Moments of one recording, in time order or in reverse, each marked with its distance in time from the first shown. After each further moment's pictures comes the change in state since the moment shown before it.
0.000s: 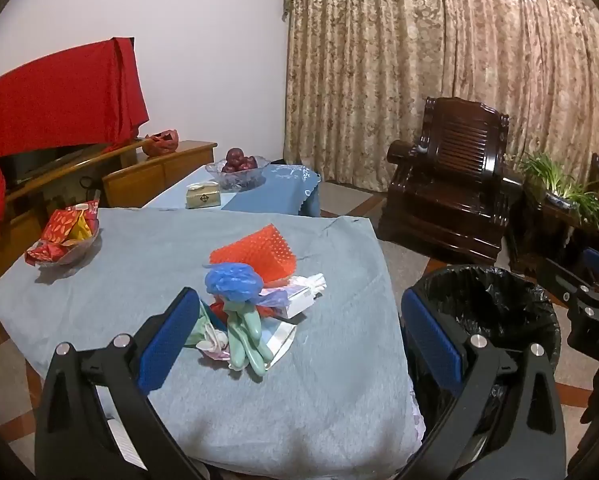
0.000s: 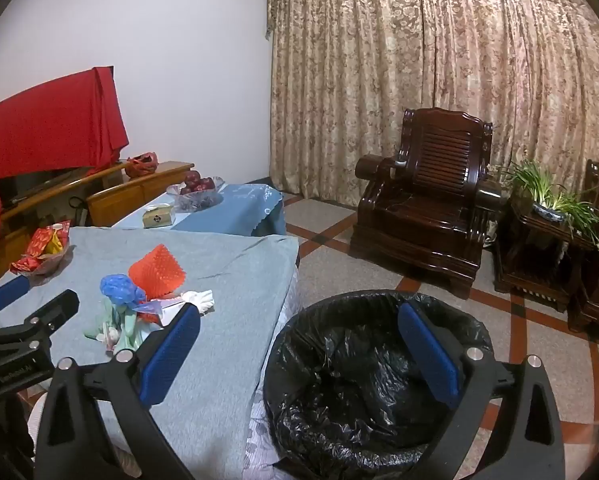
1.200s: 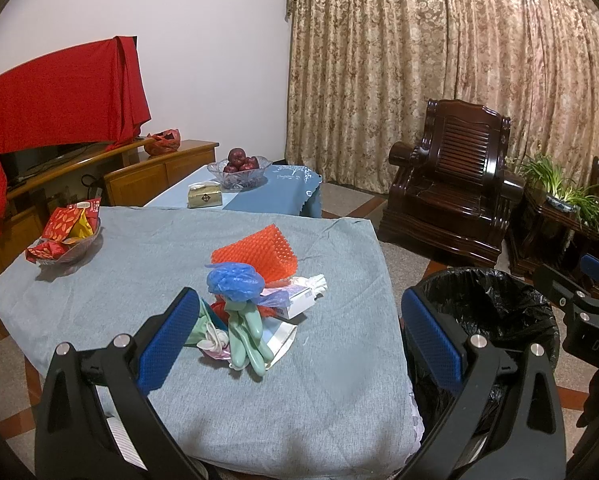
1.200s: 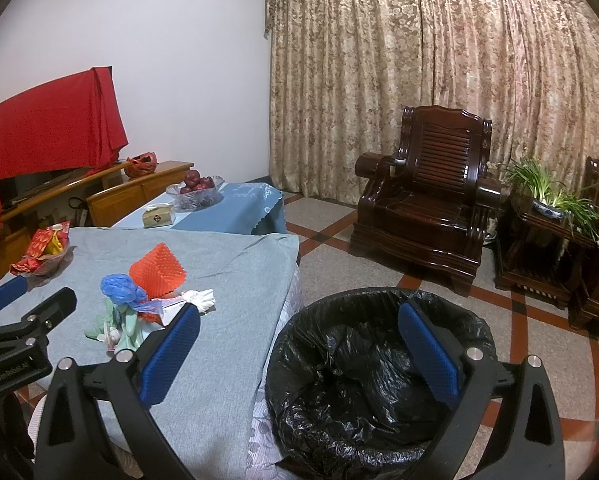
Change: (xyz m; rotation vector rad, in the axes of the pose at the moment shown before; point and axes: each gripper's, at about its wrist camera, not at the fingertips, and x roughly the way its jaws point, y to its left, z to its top) left arm -0.001 0.003 0.005 -0.008 -0.005 0.002; right arm 0.000 0.001 -0.001 0.004 0.003 0.003
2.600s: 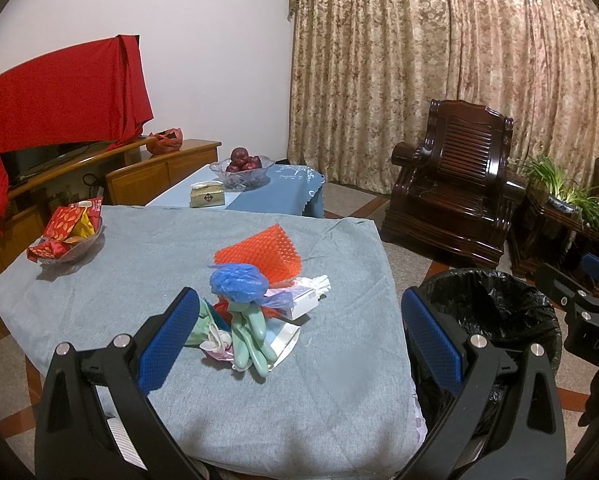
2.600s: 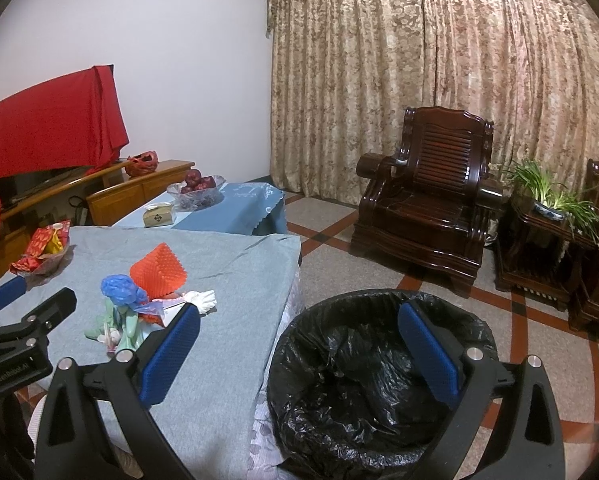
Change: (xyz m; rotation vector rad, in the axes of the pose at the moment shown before) left arm 0.001 0.000 0.000 0.001 0.001 0.000; right arm 0.003 0.000 -0.003 0.000 0.003 0.000
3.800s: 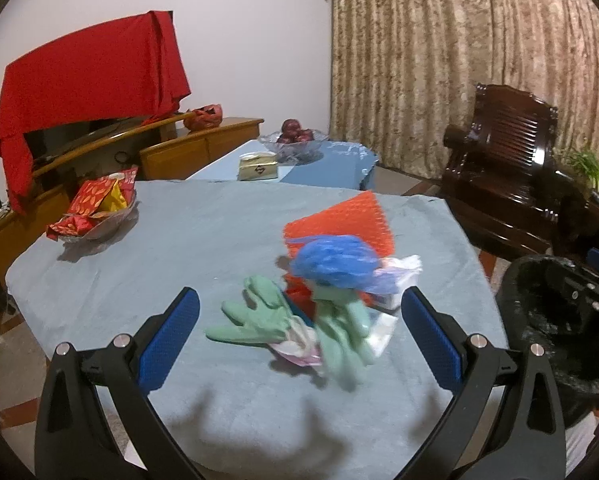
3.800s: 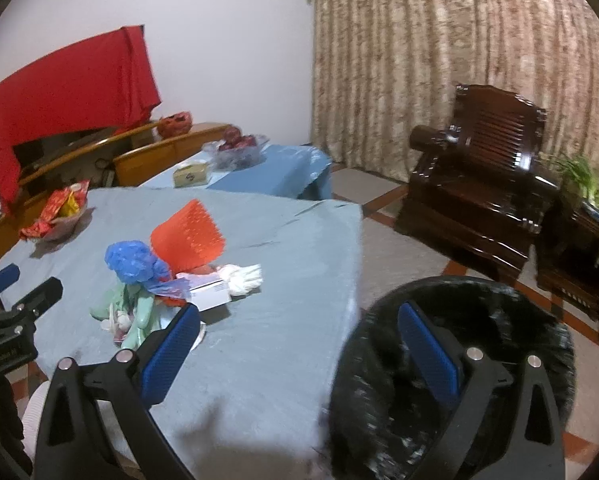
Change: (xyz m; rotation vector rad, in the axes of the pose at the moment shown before) left arm 0.076 0.094 -0.031 -0.033 0.069 0.139; right arm 0.115 0.077 -0.012 -0.086 0.119 0.138
